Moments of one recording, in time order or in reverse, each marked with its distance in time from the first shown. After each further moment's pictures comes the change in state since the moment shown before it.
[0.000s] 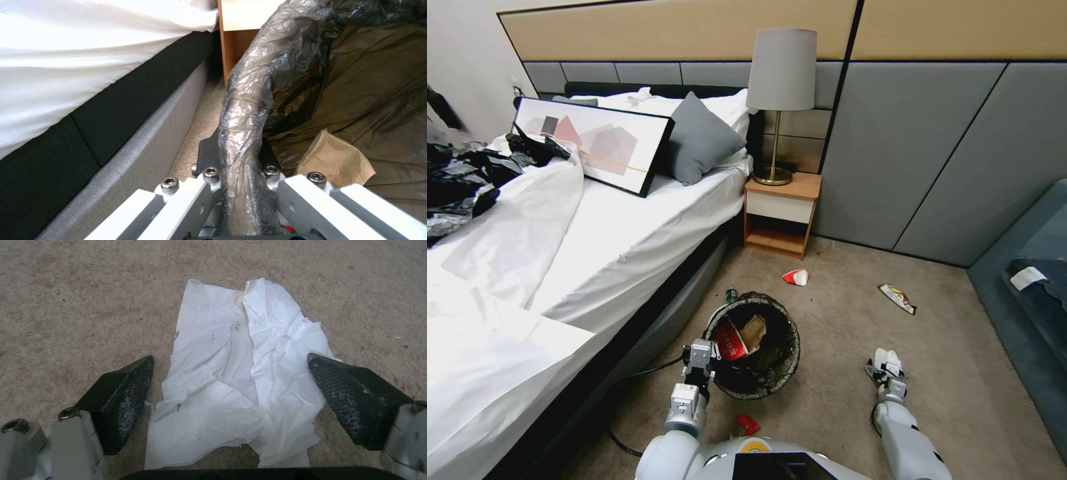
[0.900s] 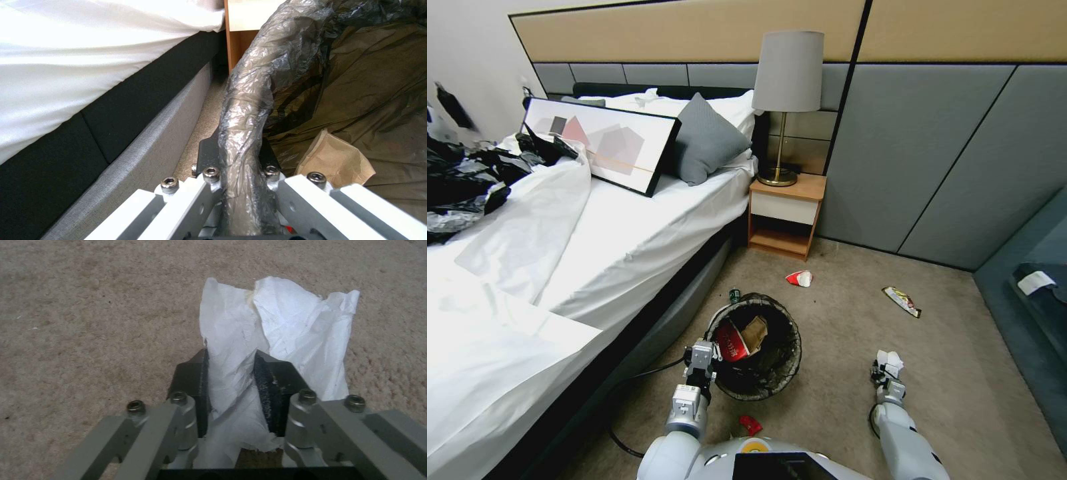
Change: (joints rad) left arm 0.000 -0.001 0.006 0.002 0.002 -0.002 0.000; right arm -0.014 0.010 0.014 -0.004 -0.008 -0.002 -0.018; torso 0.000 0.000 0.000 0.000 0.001
